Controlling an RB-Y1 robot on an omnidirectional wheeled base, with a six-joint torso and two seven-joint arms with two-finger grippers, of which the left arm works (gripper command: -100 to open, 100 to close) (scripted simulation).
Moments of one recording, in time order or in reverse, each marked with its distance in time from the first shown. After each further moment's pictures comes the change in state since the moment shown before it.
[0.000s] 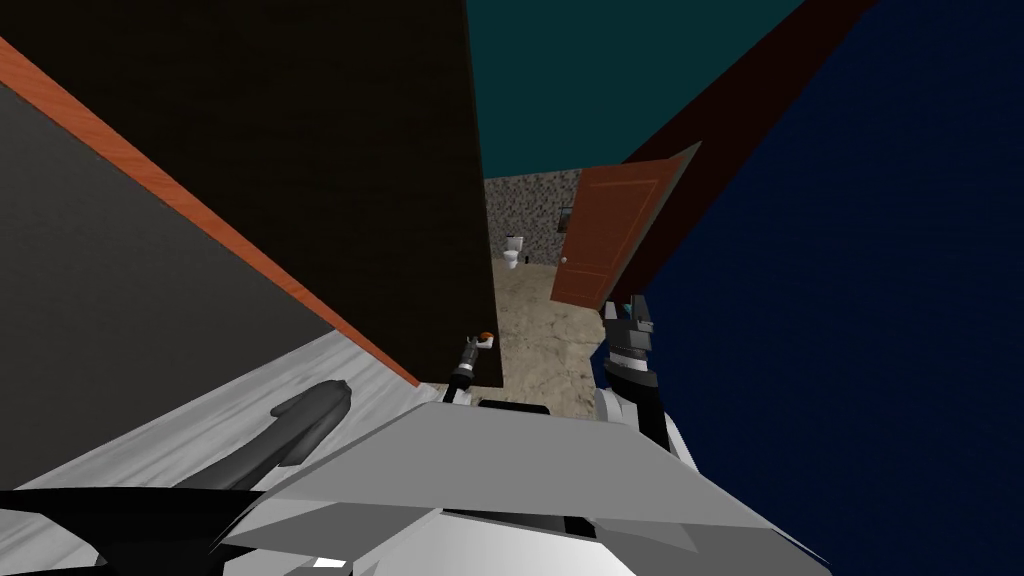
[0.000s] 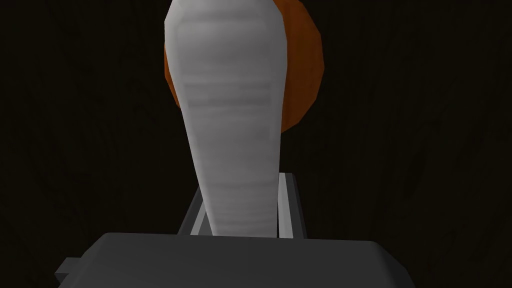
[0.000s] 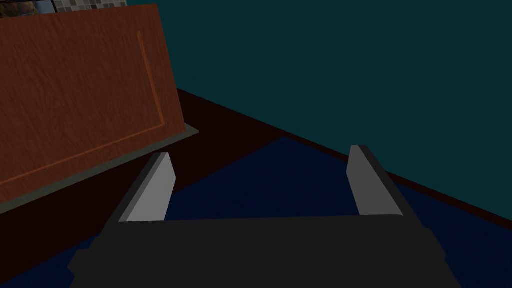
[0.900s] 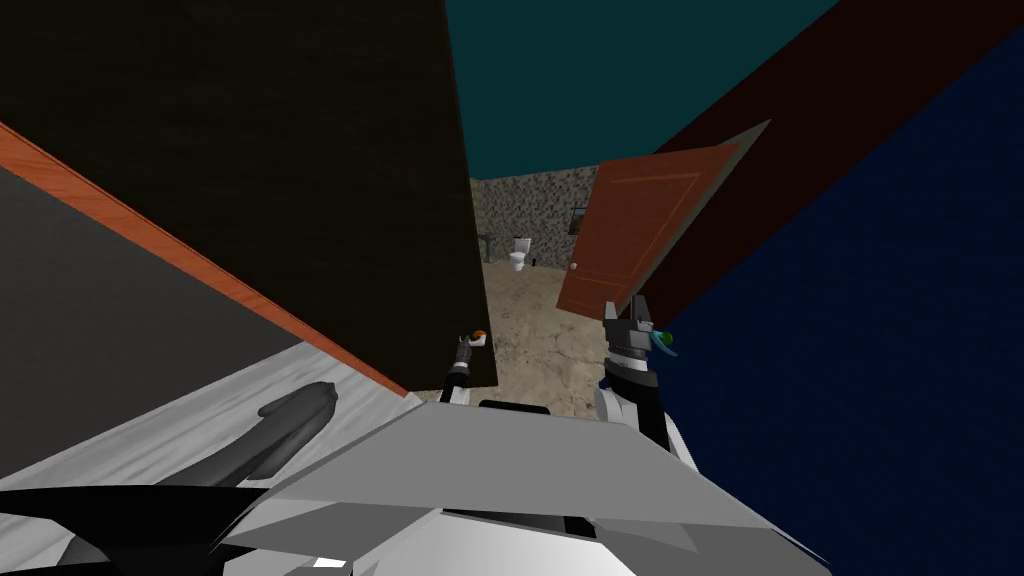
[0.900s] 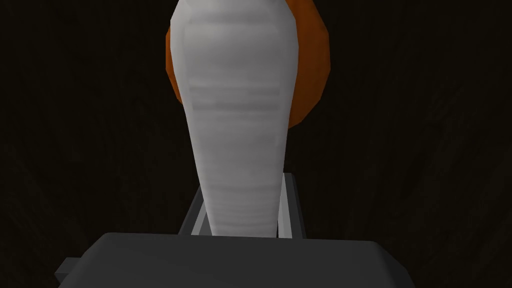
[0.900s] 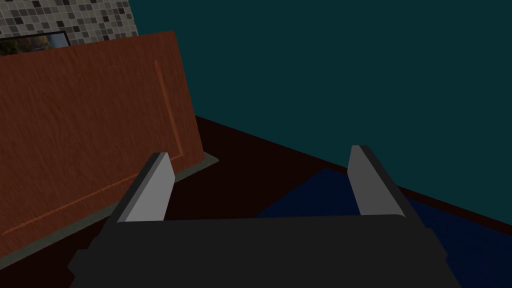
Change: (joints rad) arm -0.023 -0.033 0.124 0.026 0.049 -0.003 -0.036
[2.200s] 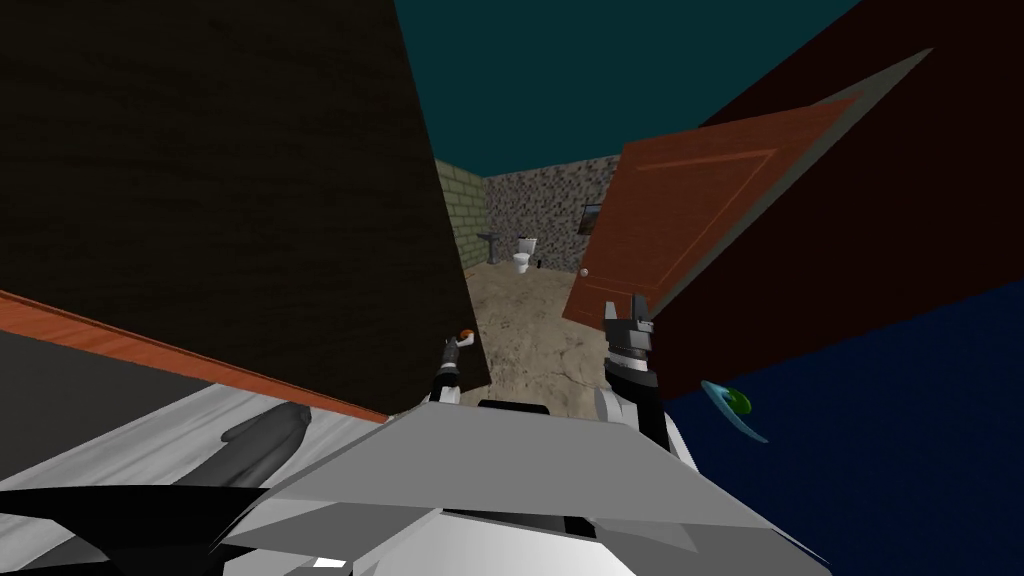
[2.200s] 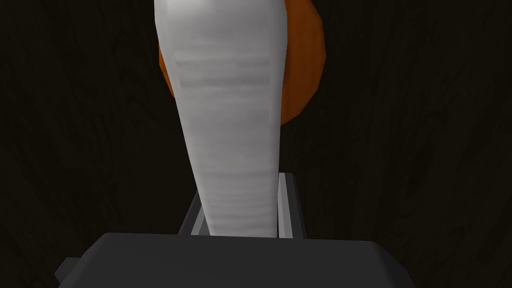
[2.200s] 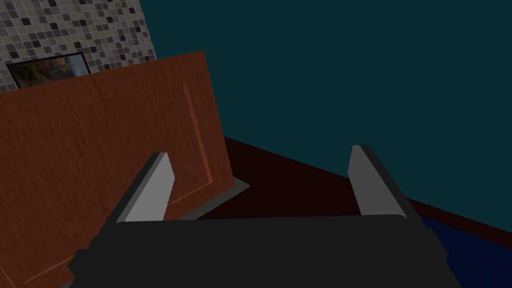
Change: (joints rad) arm -0.001 0.038 0.108 0.014 0.056 -0.001 -0.034
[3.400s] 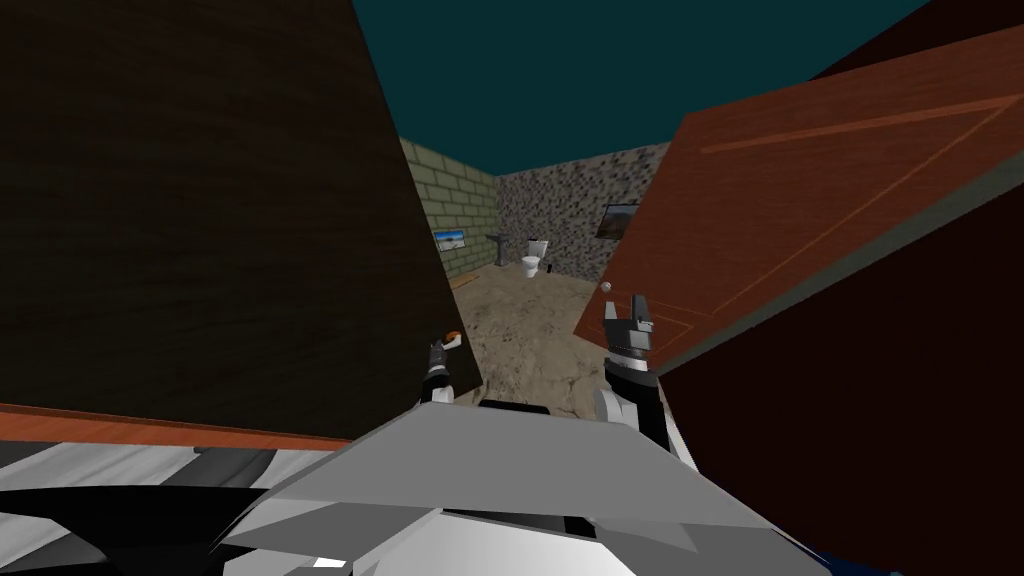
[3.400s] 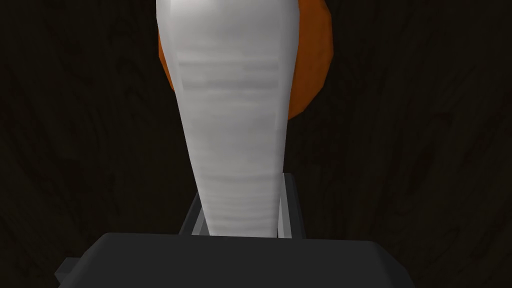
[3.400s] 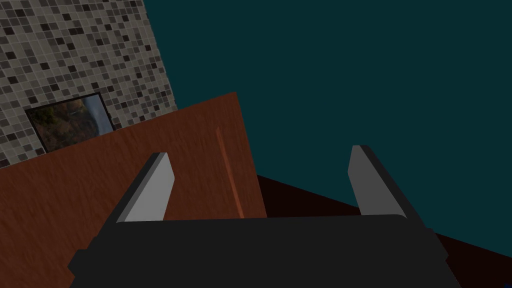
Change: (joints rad) arm 0.003 -0.013 0.147 -0.002 0.073 -0.006 -0.042
